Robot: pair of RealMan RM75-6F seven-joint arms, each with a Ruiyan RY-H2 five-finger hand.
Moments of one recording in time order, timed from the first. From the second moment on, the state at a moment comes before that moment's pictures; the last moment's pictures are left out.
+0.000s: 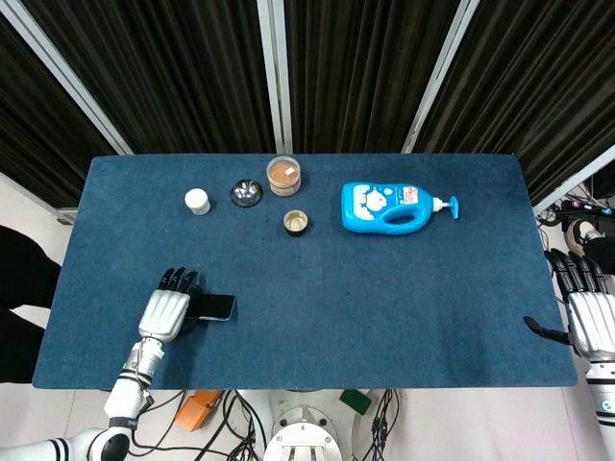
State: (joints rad) left arm -0.34 -1.59 -0.05 -1.49 1.25 1.16 0.51; right arm 0.11 -1.06 0.08 -1.58 -1.50 1.46 0.12
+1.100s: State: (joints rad) left arm -0.51 -1.45 -0.09 -1.60 1.16 0.97 0.43; right arm 0.10 -1.06 0.08 -1.57 -1.49 1.46 0.14
